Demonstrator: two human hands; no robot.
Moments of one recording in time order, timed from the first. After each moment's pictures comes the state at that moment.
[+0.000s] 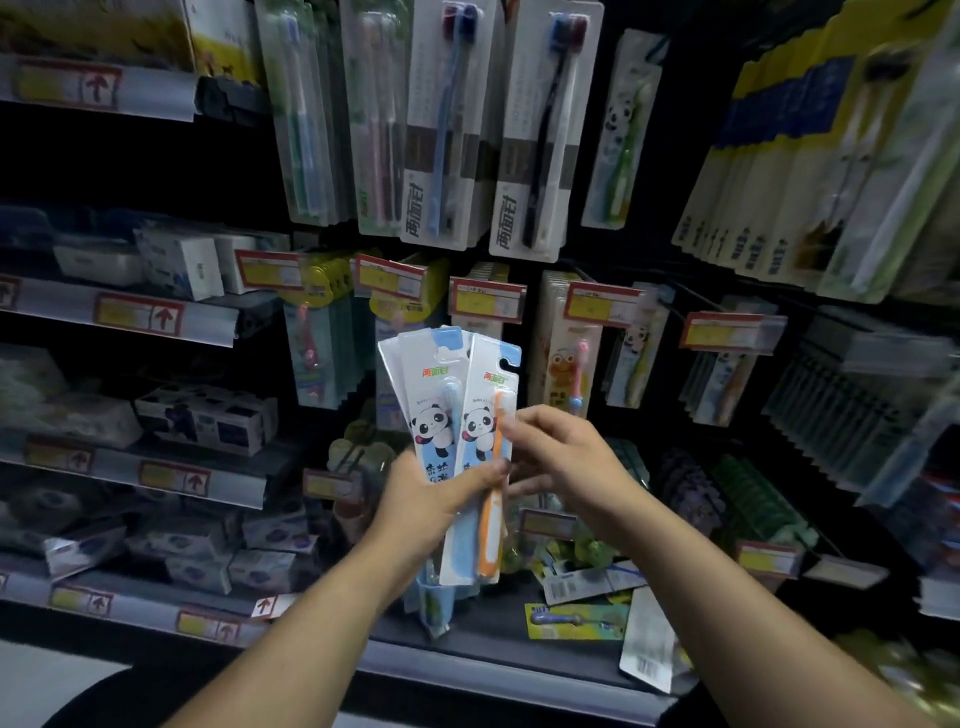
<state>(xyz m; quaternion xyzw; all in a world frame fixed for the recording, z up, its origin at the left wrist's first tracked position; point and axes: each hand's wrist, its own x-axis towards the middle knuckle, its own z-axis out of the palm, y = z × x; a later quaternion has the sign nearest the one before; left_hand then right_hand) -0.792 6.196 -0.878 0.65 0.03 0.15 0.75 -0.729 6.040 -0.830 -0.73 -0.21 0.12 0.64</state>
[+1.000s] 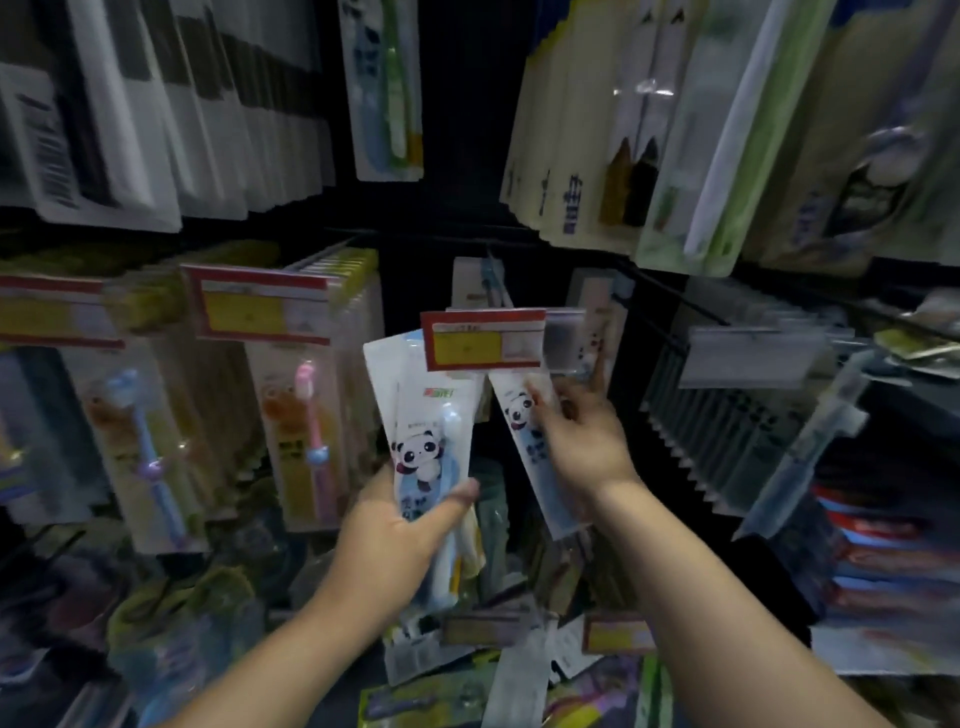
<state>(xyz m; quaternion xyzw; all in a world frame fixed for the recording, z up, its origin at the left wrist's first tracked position) -0.621 6.023 -0.902 0.76 0.00 0.18 0.62 -0.522 5.853 -0.852 -0.83 -0.03 -0.10 0.54</state>
